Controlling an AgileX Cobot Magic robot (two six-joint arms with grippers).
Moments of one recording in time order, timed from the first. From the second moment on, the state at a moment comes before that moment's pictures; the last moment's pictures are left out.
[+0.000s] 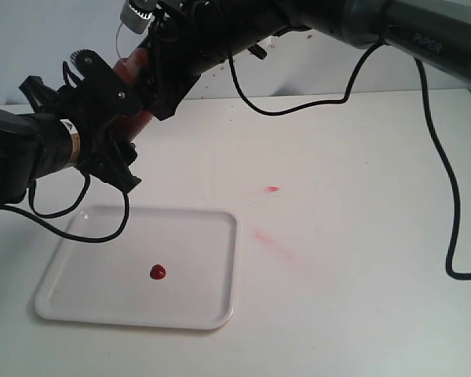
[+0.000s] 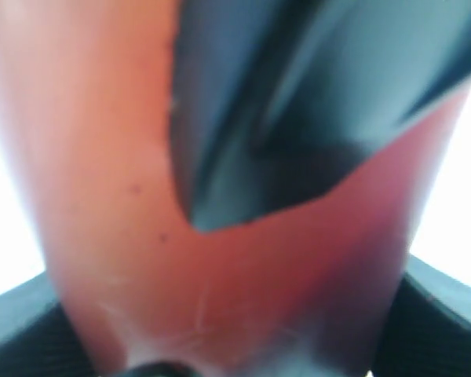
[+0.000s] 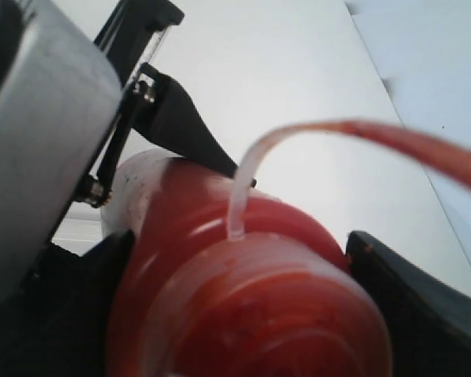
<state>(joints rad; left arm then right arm) -0.48 1.65 -0.89 1.70 0.35 -1.16 0.58 2.22 -2.07 0.81 0.90 -1.37</state>
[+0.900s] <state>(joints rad) -0.45 1.65 -0.91 1.71 0.35 -1.27 0.57 2.22 -2.11 0.87 0.84 -1.37</state>
